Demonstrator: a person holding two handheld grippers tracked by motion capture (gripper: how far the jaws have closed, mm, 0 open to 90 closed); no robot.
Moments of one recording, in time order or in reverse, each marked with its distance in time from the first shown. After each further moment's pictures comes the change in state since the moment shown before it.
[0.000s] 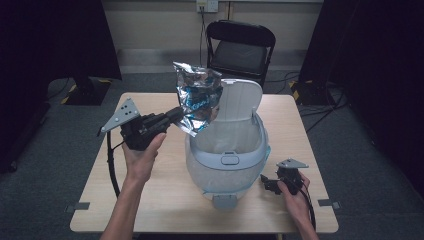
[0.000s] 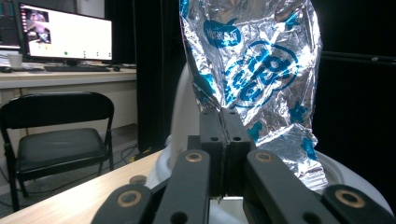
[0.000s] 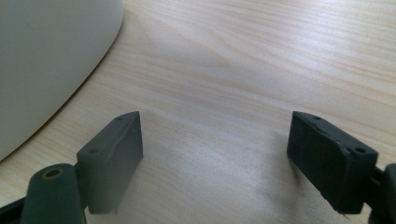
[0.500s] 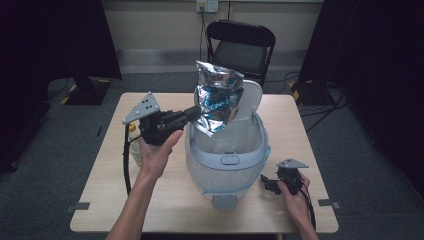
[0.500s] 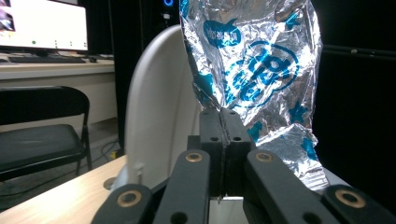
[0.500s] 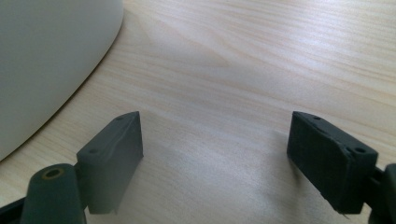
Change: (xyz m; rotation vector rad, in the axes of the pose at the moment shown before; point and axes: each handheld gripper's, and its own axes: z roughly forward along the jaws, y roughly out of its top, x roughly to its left) left arm -0.010 0.002 0.037 0.054 -0.080 -0.008; right arm 0.000 0.000 0.000 0.000 0.000 0.000
